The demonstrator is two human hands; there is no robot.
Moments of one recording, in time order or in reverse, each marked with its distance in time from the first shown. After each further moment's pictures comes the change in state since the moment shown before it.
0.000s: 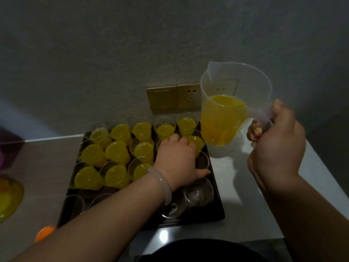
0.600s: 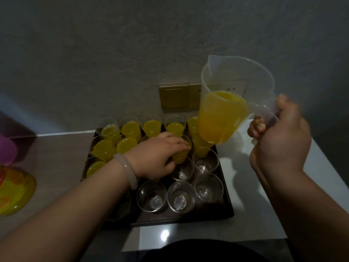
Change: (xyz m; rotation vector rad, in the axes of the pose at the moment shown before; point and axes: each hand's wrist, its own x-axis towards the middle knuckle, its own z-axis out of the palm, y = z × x) left_hand -0.023 -0.088 -0.003 -0.243 -0.069 0.376; right_hand -0.012 -0.002 0.017 0.165 -0.154 -0.025
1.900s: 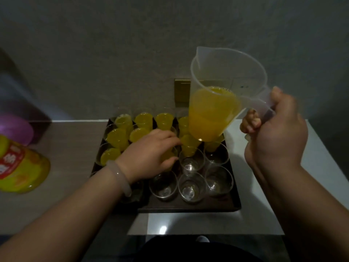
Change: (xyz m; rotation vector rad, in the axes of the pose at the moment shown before) left_hand -0.059 0.004 0.004 0.003 0.216 -0.147; right_hand -0.035 -0.006 0.030 0.122 -0.165 0.041
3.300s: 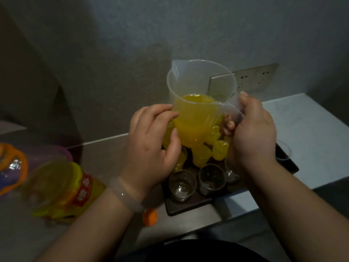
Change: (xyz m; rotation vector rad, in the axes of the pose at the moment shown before) left_hand -0.127 -0.112 -0.082 -0.146 0.750 0.166; right_hand -0.138 0.063 0.179 -0.146 0.193 -0.008
